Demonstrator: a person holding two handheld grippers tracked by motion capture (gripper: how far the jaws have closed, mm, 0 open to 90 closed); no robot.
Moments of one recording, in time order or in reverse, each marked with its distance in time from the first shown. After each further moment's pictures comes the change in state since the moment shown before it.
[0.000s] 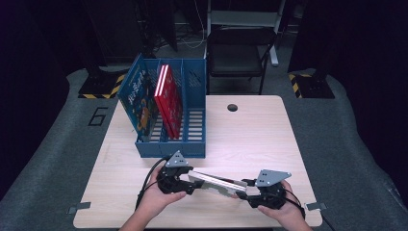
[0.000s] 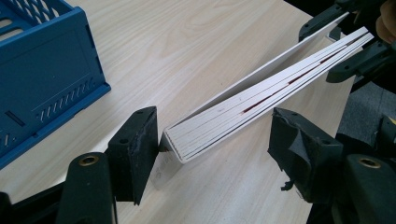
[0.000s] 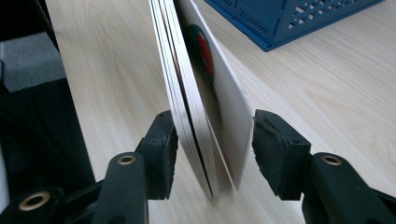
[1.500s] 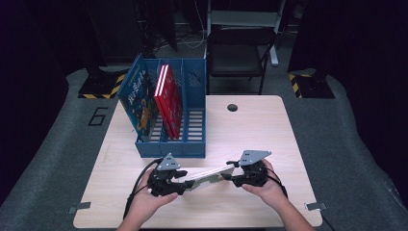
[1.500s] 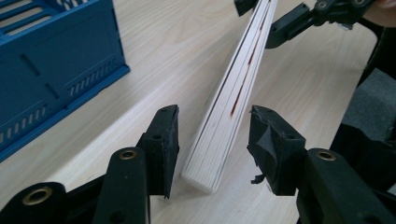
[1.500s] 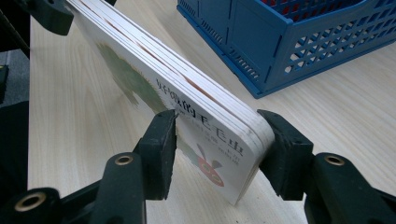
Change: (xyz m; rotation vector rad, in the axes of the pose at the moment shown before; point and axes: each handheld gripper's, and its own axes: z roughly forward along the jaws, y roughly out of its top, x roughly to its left) left arm -0.001 -0.006 -0.021 0.031 0.035 -0.006; right arm -0.033 0.041 0.053 -0.038 0.048 -0.049
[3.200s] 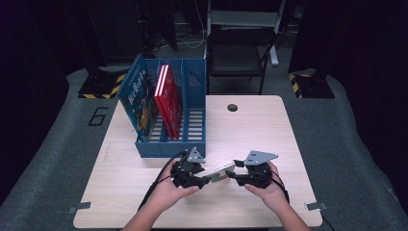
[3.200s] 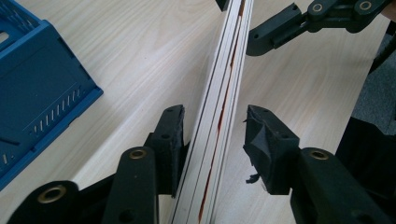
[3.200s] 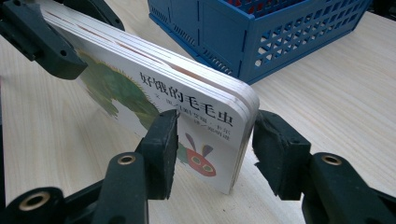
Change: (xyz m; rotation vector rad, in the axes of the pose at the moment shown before) left arm -0.019 0.042 0.038 0.139 0.007 0.072; right arm -0.001 -0.011 -0.008 -0.042 -0.097 0.068
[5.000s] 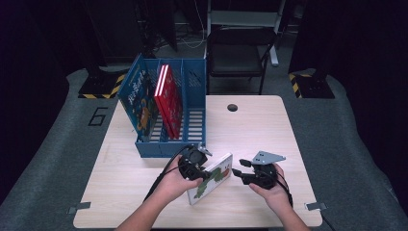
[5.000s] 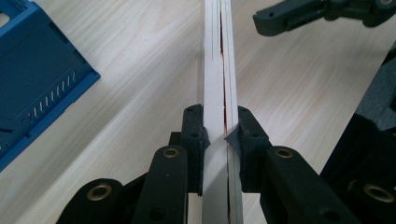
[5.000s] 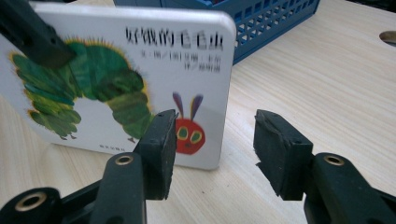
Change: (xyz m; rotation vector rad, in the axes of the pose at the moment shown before) left arm 0.005 0.026 0.008 0.136 -0.006 -0.089; right arm -0.009 -0.017 -0.009 -0.018 -0.089 0.104
